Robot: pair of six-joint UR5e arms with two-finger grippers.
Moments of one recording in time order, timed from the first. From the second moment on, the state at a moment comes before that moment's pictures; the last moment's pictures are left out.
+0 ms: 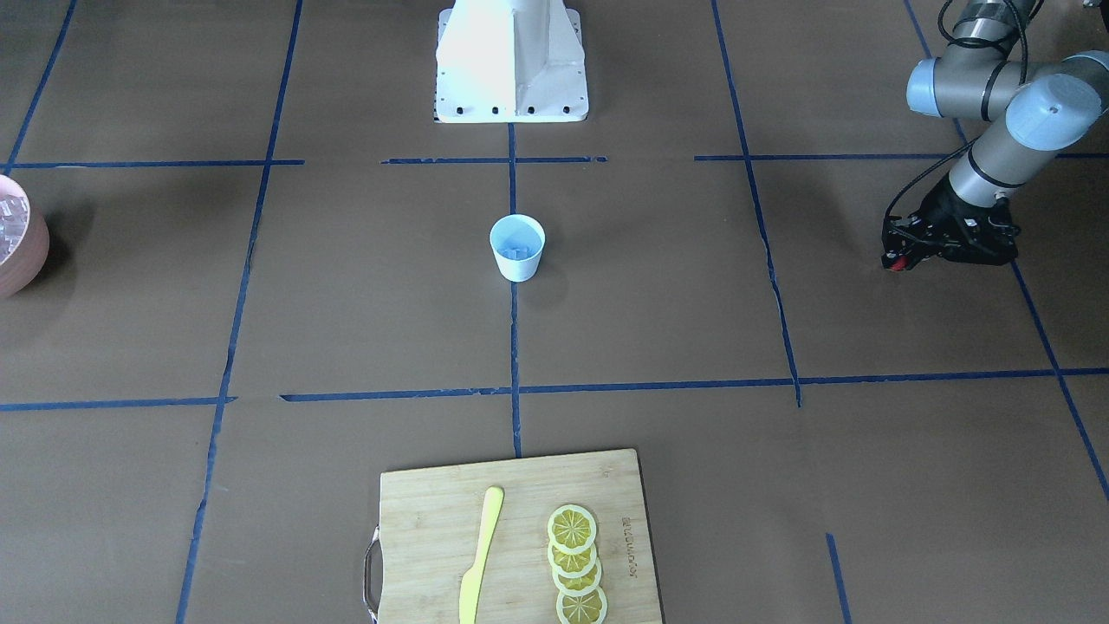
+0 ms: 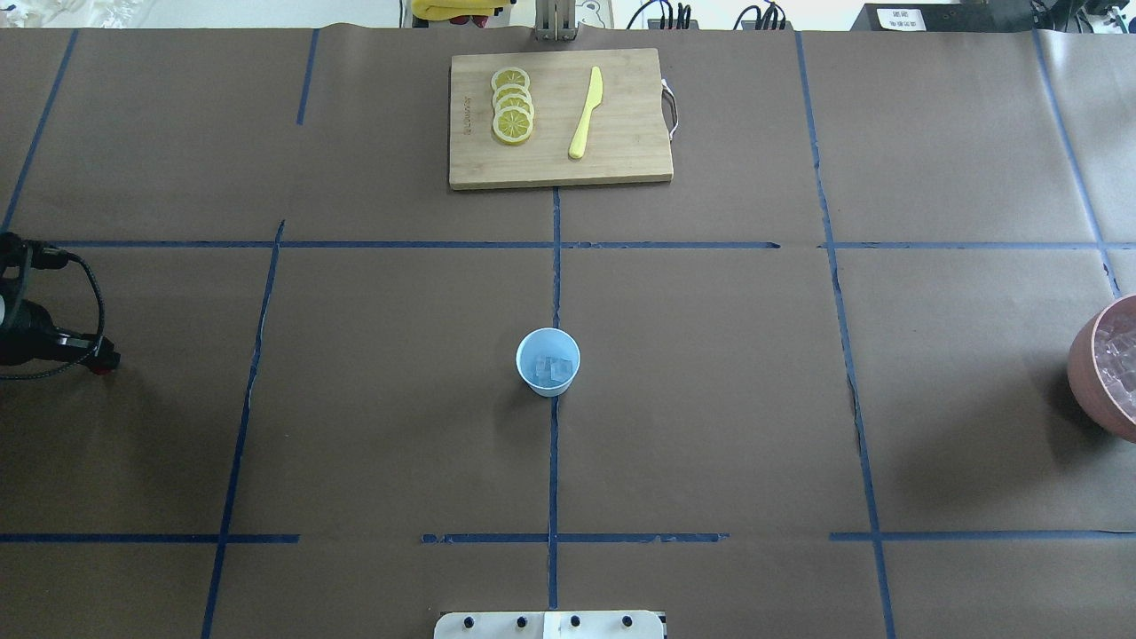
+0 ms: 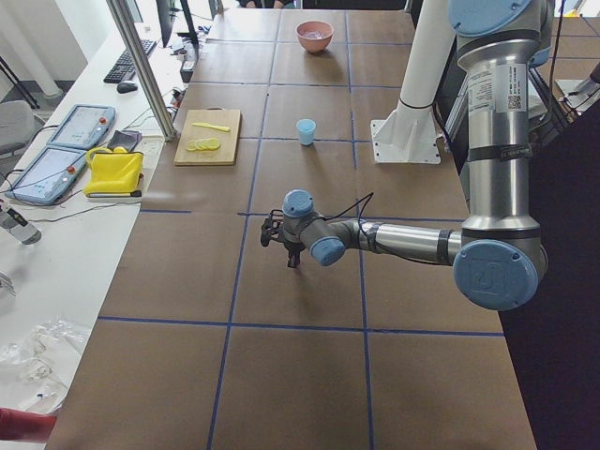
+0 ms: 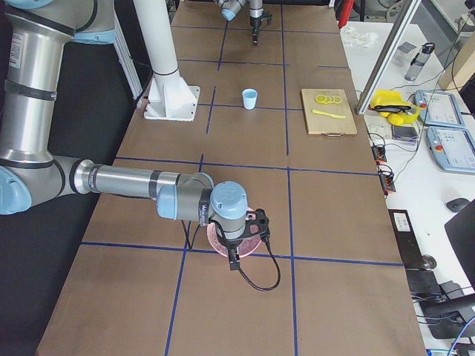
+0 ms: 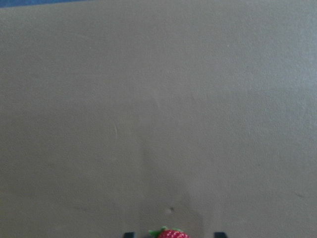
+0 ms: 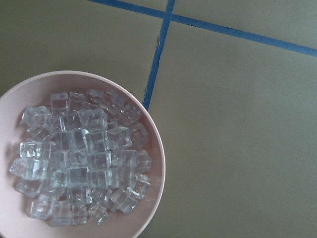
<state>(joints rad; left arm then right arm) -0.89 -1.46 -1.65 -2.27 -2.12 -0.81 1.62 -1.83 1.78 -1.55 2.33 -0.28</state>
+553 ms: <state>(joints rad) -0.90 -1.53 -1.83 -2.01 -2.13 -0.81 1.62 -1.83 1.78 -1.55 2.33 -0.28</state>
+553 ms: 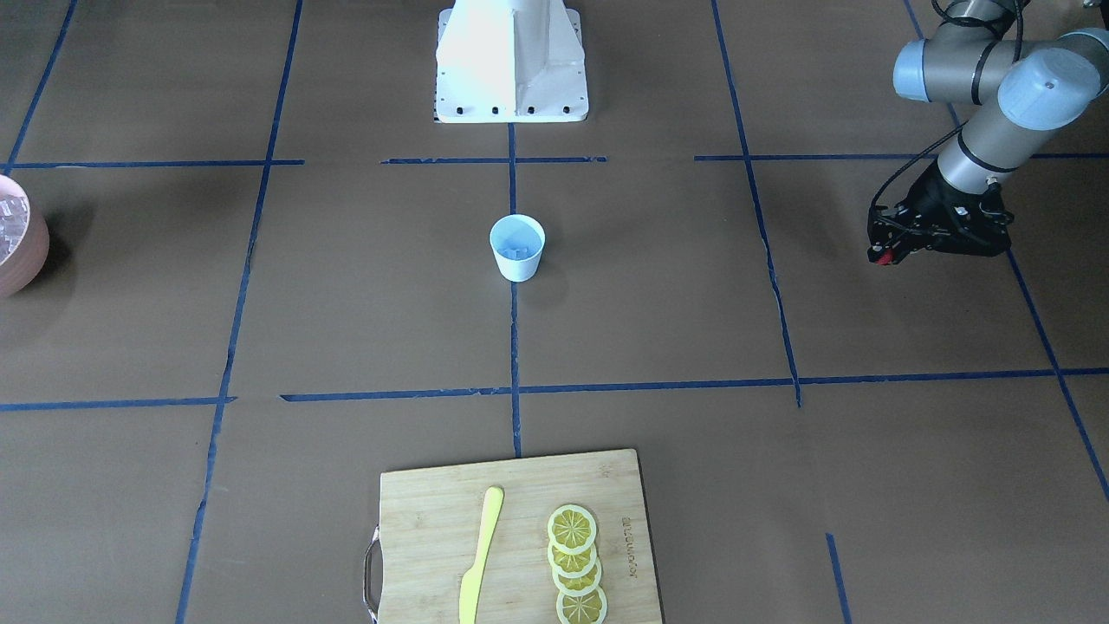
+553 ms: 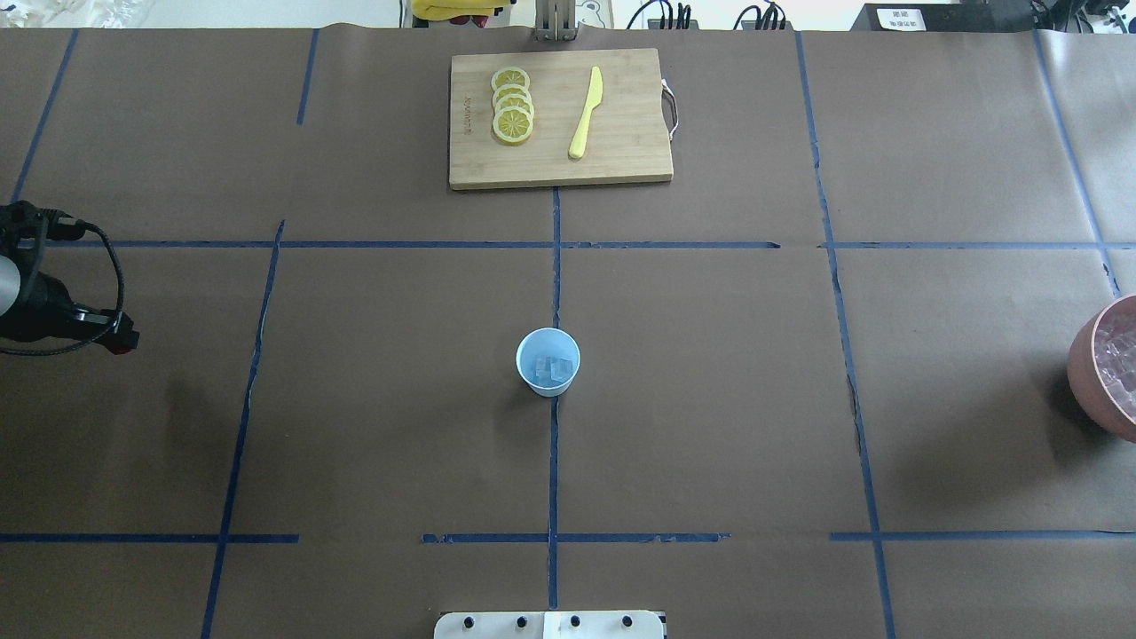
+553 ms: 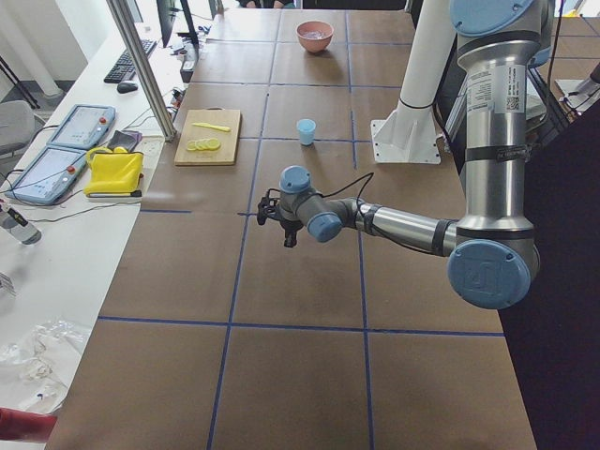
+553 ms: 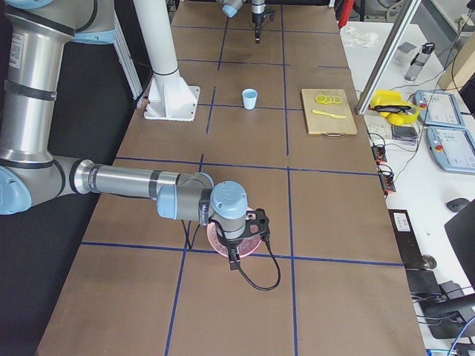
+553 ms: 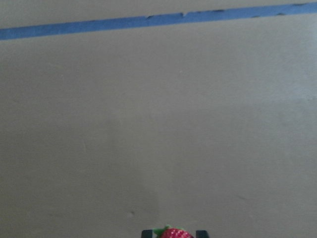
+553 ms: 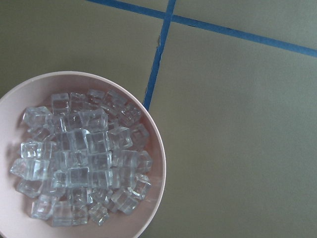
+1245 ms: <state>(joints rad) -0.80 -2.06 -1.96 -1.36 -2.11 -1.08 1.62 -1.83 1.78 -1.55 2.33 -0.28</state>
